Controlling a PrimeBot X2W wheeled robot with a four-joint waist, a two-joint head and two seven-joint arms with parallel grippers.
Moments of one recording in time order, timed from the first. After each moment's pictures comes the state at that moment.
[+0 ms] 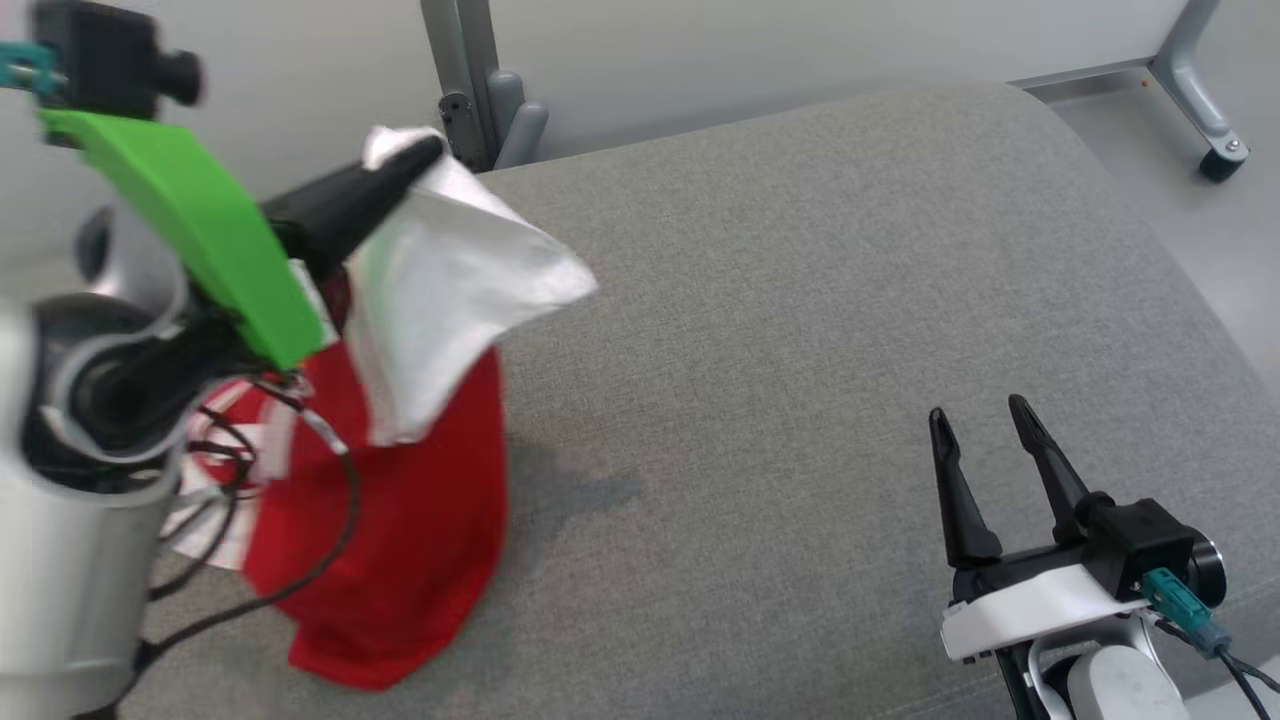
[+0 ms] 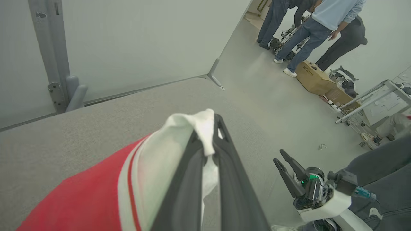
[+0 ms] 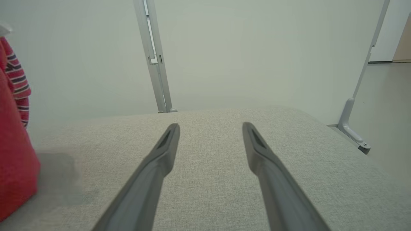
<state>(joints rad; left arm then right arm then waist) -0.71 0.47 -0.31 -0.11 -1.22 0.02 0.76 -0.03 -0.05 0.05 0.08 0.10 0.13 -0.27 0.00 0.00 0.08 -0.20</state>
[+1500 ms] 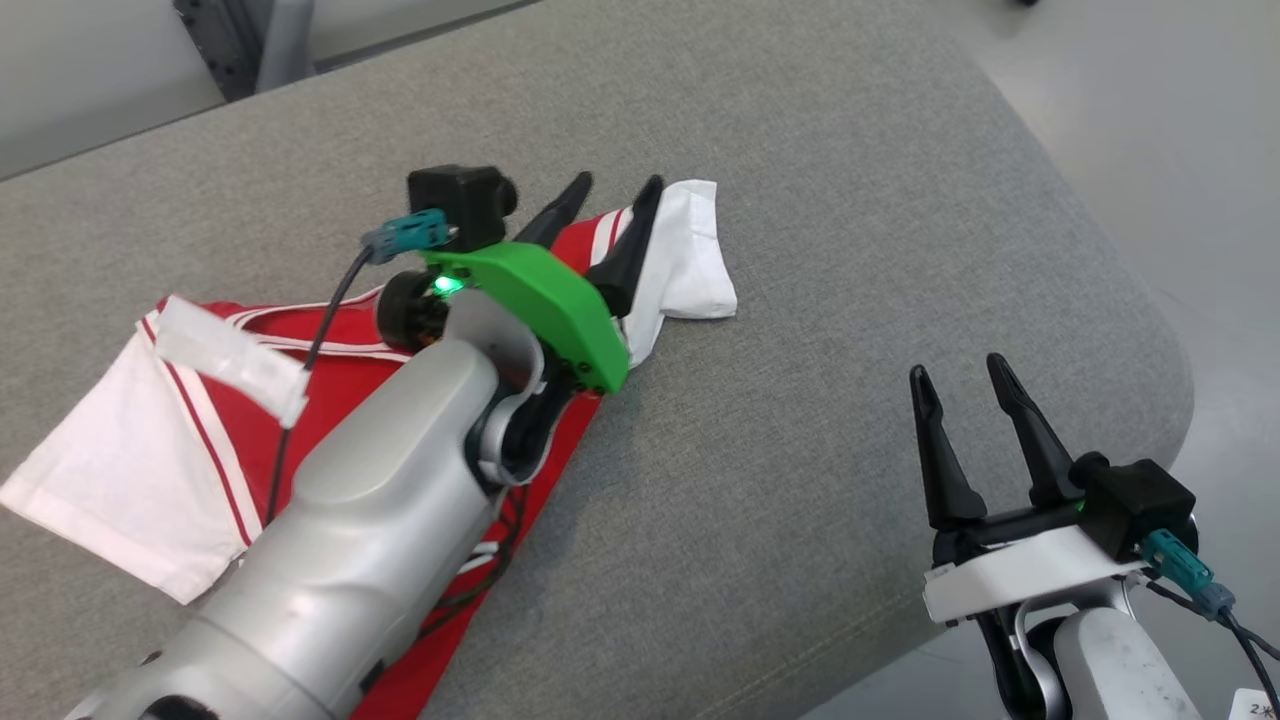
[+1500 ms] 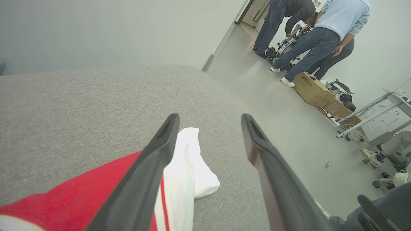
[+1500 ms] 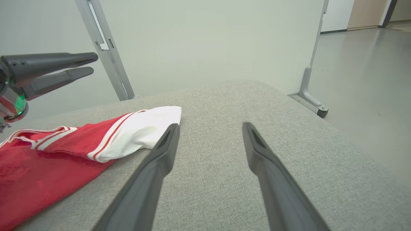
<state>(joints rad) -0.92 0.10 -0.89 0.64 -1.10 0.03 -0.11 -0.12 -0.05 0.10 0.09 0.21 0.13 -0.27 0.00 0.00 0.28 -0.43</state>
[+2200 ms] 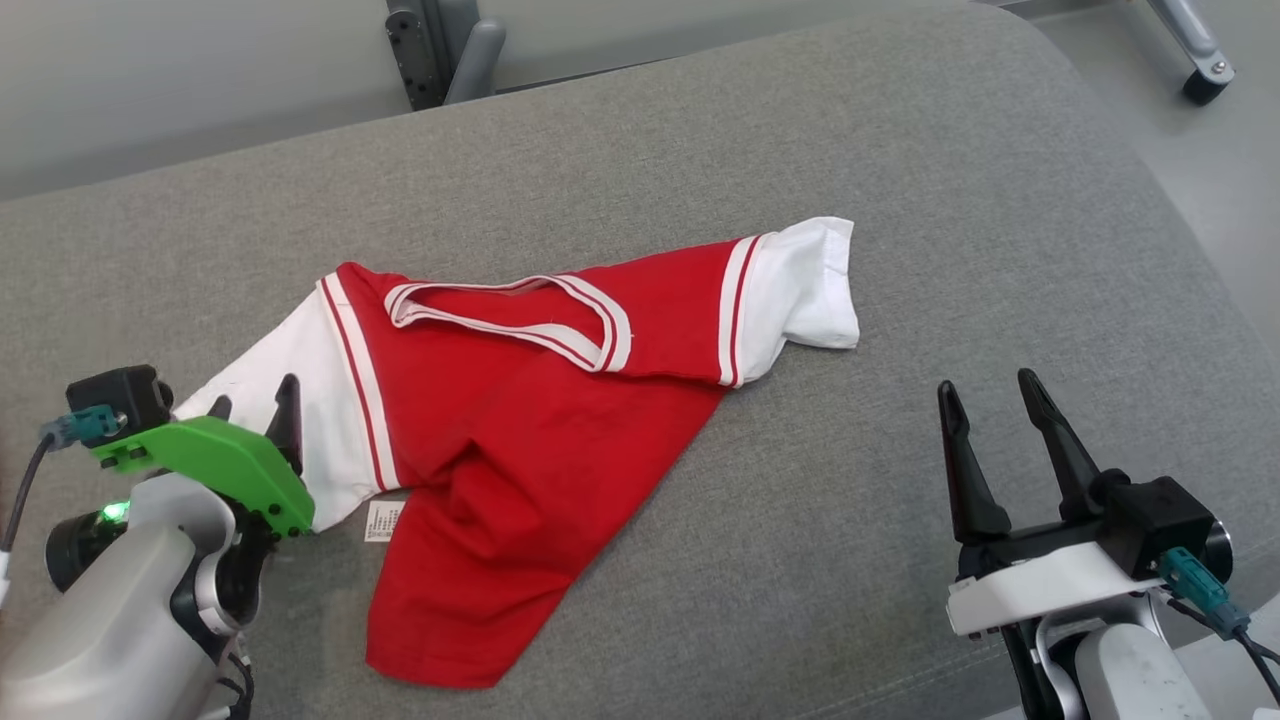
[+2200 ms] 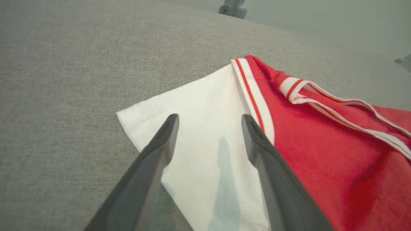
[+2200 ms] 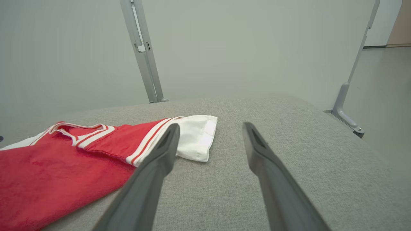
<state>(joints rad) -0.58 0.51 -0.75 0.56 -1.21 0.21 -0.08 -0.06 -0.05 0.04 0.07 0.14 0.13 -0.27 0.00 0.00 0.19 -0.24</state>
